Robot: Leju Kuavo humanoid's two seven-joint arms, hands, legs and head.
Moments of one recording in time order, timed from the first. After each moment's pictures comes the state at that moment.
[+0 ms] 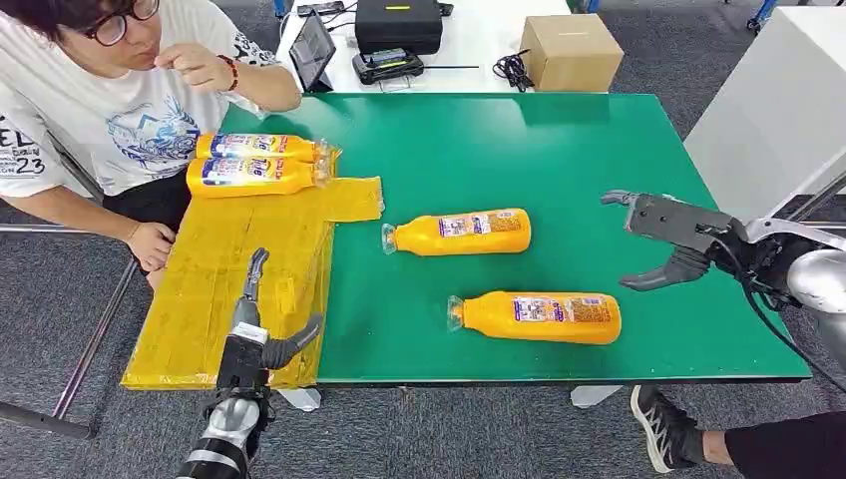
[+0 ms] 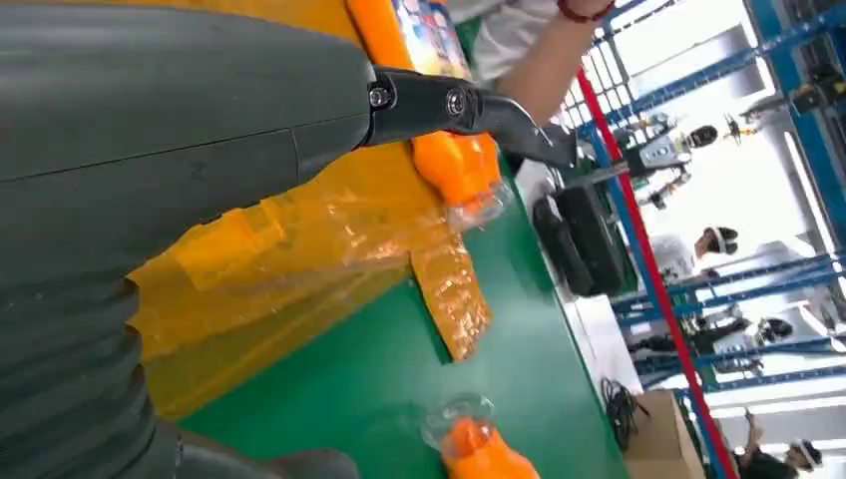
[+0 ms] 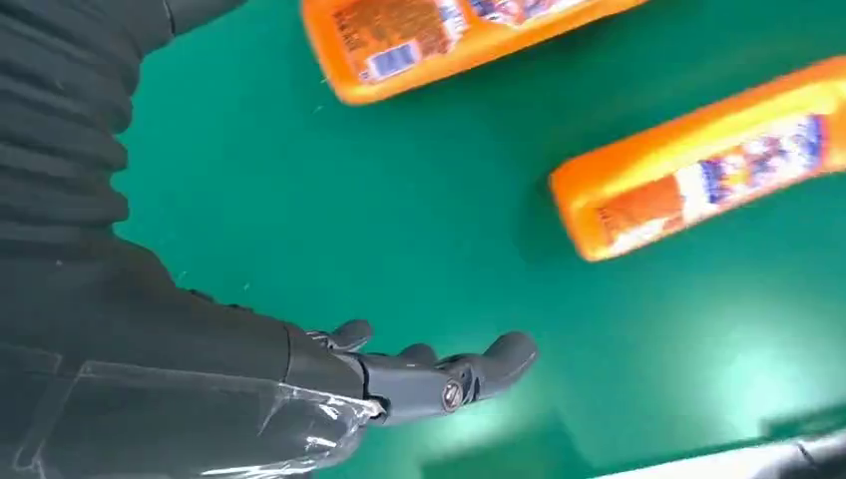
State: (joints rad) left arm -0.21 -0.20 -0.06 -0.95 -0.28 0.42 -0.68; right arm -0.65 -0.91 0.71 -1.54 -0.26 0.52 0.14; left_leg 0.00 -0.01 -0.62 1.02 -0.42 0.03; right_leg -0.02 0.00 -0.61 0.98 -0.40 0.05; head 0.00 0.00
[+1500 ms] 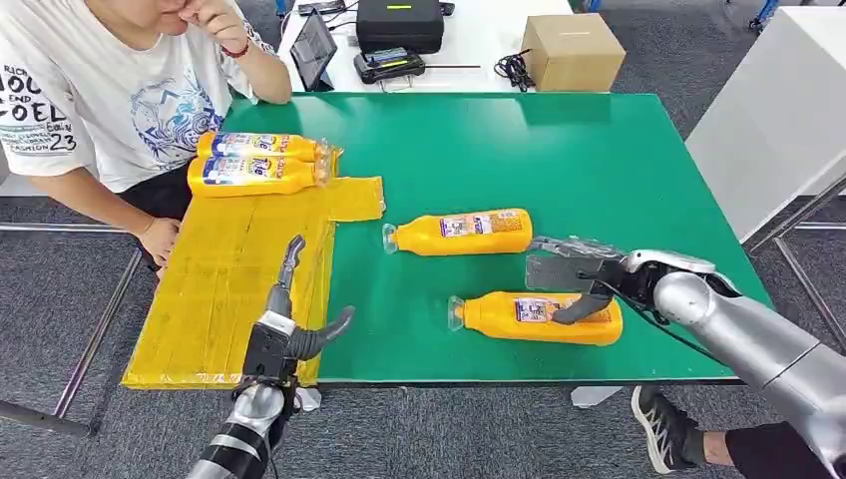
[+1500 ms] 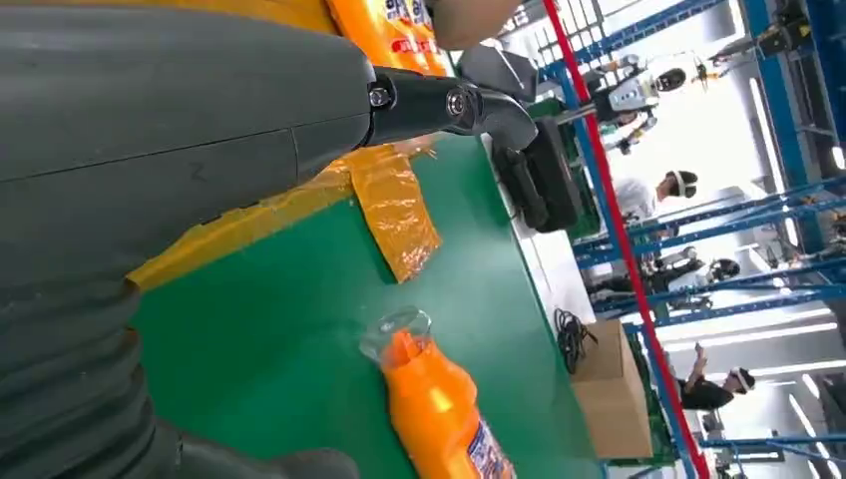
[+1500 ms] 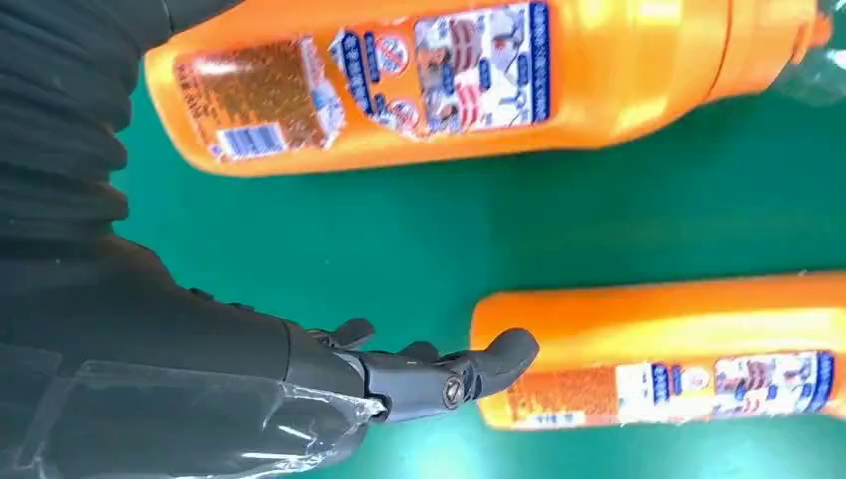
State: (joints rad) left arm -0.27 -0.23 -0.17 -0.91 -0.22 0.40 -0.68; right arm -0.78 -0.71 1.08 -1.32 -0.07 0.42 0.04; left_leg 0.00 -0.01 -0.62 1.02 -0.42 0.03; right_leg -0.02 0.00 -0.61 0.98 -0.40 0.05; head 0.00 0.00
